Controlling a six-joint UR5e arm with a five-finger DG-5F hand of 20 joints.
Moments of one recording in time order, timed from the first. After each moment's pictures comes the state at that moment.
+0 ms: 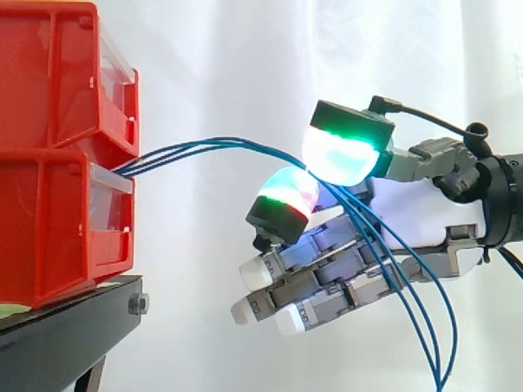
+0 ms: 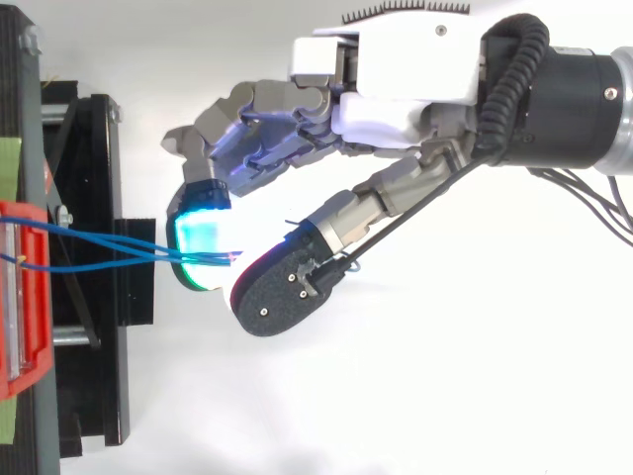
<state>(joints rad) 0.04 -2.28 -1.14 -2.95 -1.49 0.03</state>
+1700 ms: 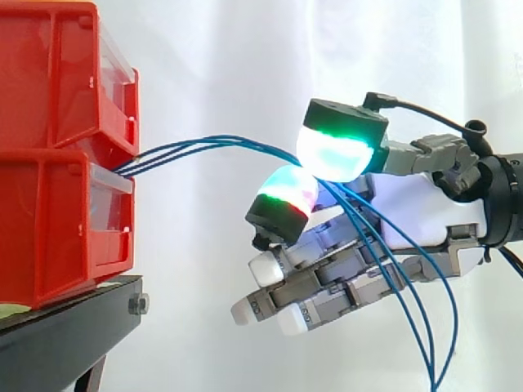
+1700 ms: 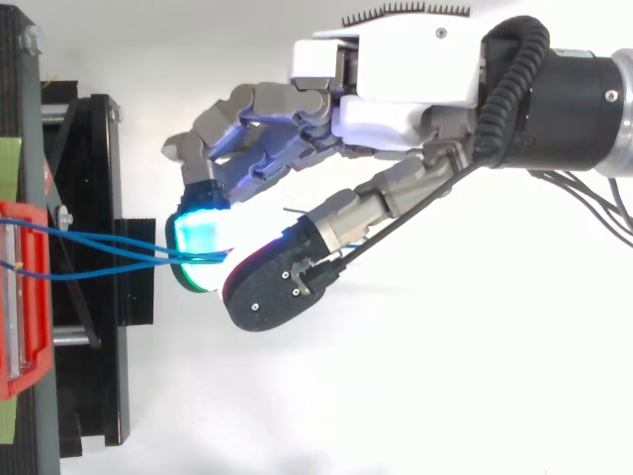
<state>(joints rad) 0.04 -2.28 -1.14 -2.95 -1.49 0.03</state>
